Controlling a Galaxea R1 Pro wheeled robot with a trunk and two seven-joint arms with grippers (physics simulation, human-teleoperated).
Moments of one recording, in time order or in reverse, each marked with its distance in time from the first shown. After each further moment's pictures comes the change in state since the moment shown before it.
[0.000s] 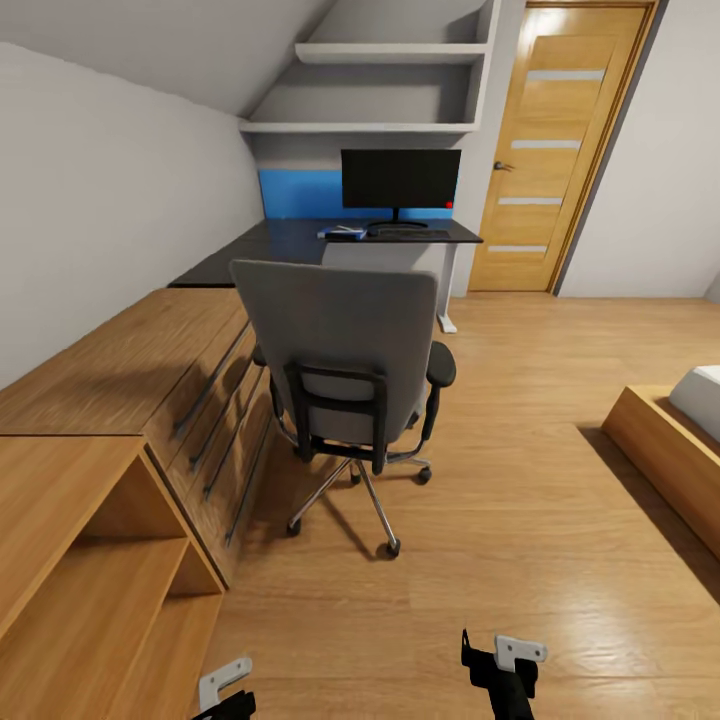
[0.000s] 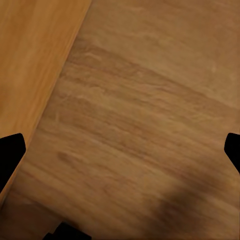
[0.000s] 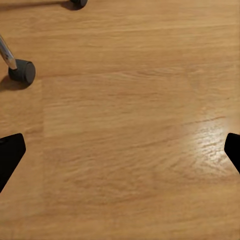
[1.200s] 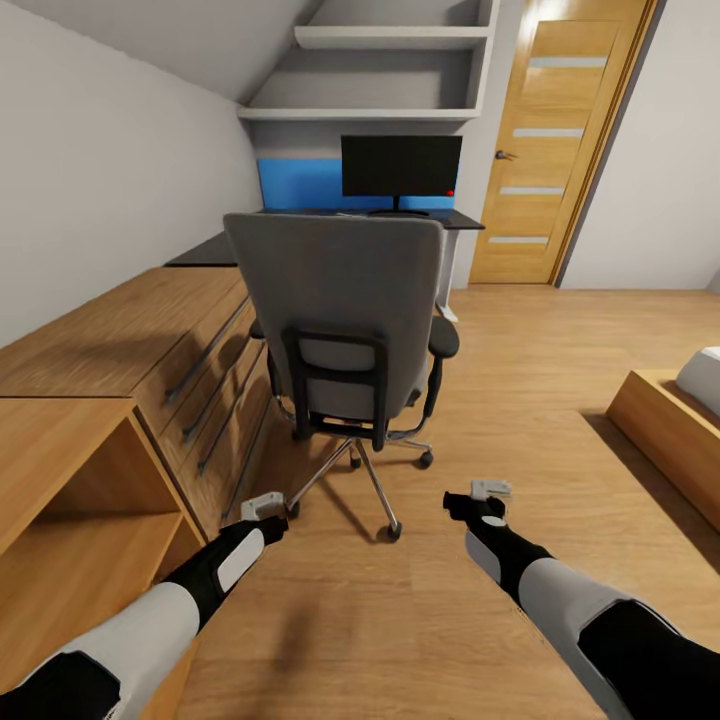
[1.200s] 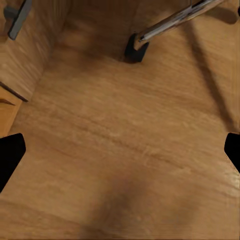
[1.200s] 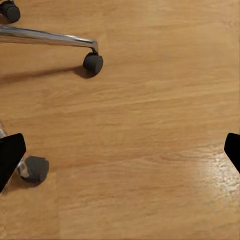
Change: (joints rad) left arm -0.406 0.012 0.003 -0.119 0.008 0.289 -0.004; right arm -0.435 -0.027 -0.009 -0.105 -0.025 0.504 -0.019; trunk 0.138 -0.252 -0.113
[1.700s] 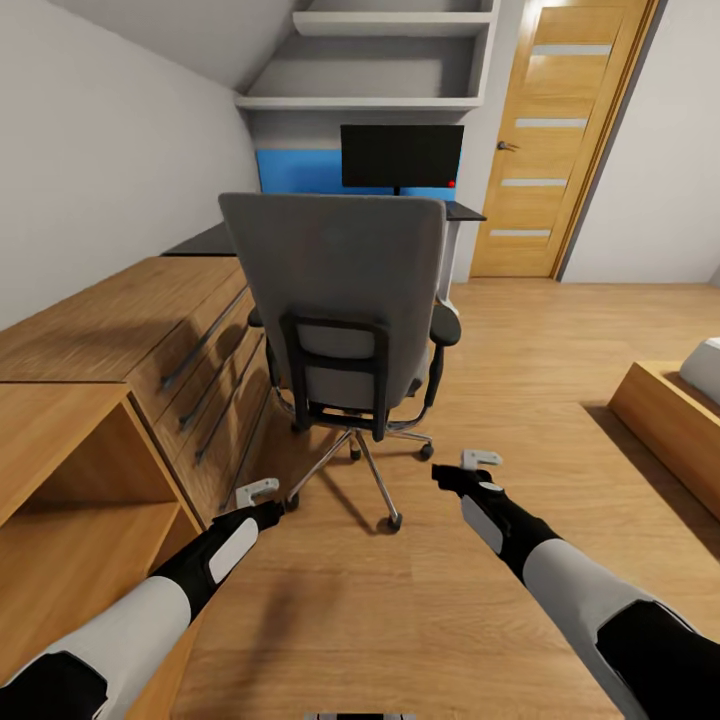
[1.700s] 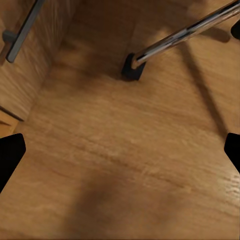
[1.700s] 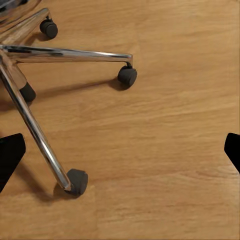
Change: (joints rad) left arm -0.005 0.034 -0.001 -0.074 -0.005 -0.005 -0.009; right arm -0.011 -0.041 0.001 -0.244 -0.065 0.188 0.018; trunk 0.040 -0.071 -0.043
